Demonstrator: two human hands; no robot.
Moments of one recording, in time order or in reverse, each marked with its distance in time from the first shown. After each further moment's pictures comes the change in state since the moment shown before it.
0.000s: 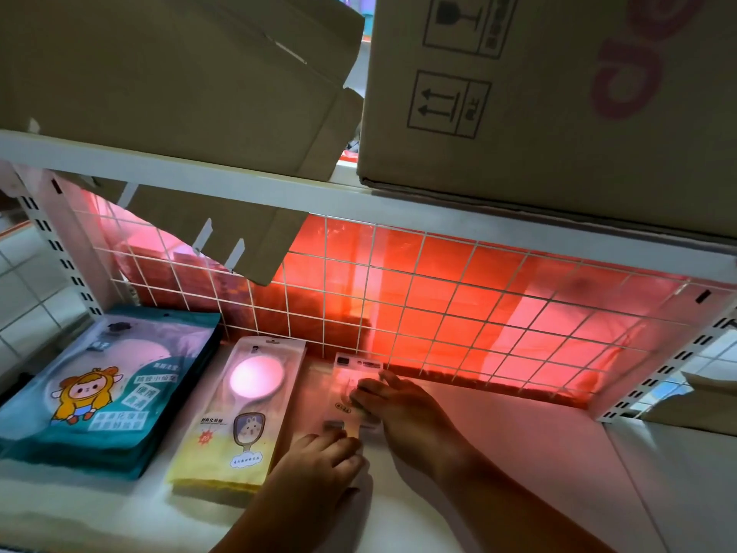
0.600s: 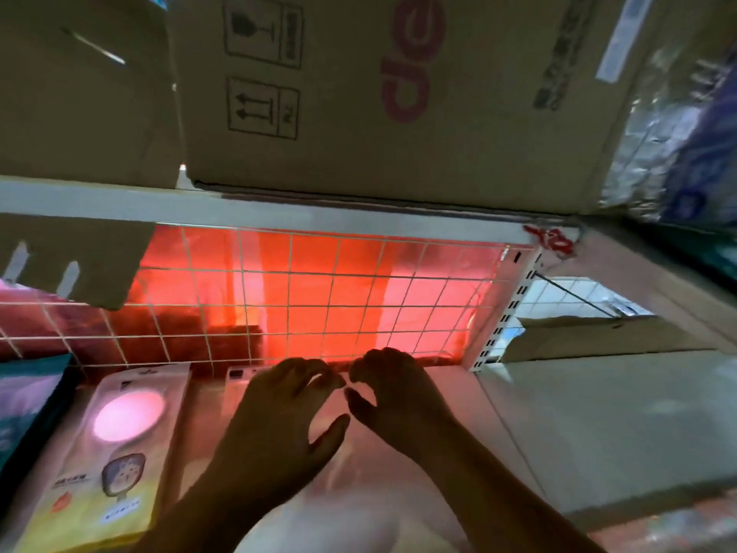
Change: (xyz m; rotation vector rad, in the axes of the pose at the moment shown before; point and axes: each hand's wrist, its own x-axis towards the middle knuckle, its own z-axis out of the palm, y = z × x) left_hand 0.078 0.066 -0.084 -0.136 0.344 -0.056; right_hand -0.099 0.008 -0.099 -0.011 0.326 0.335
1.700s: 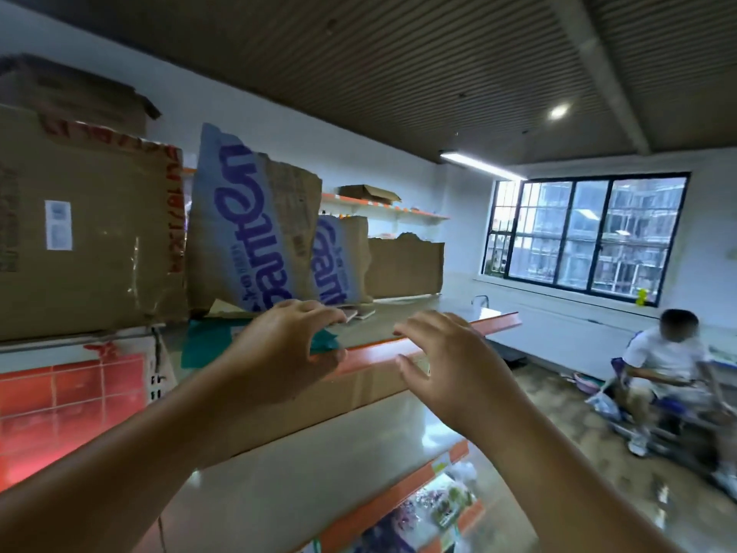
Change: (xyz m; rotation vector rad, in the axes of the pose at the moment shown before) left_hand 0.176 0.543 -0.054 -0.166 0.075 0.501; right_hand -0.400 0.218 -0.432 -0.407 0.497 0.389
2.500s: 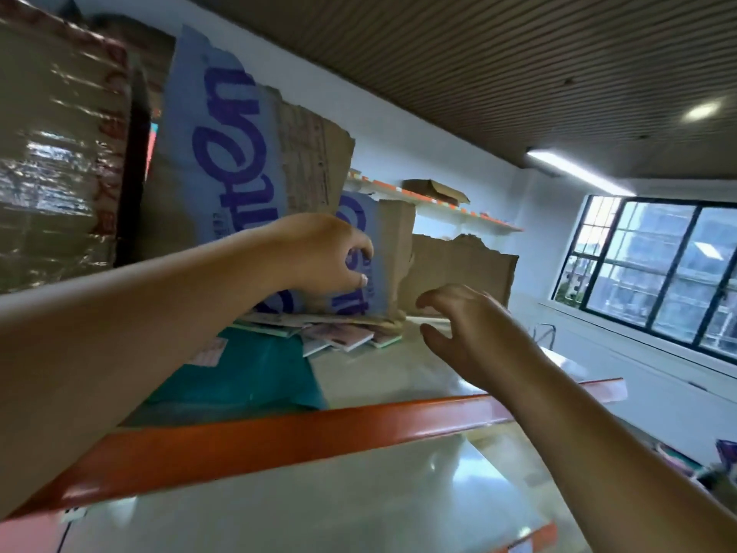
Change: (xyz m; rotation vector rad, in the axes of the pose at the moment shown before) left_hand 0.227 -0.083 0.070 0.246 -0.171 -0.118; right_hand 0.191 0.170 0.138 0.009 -0.107 -0.158
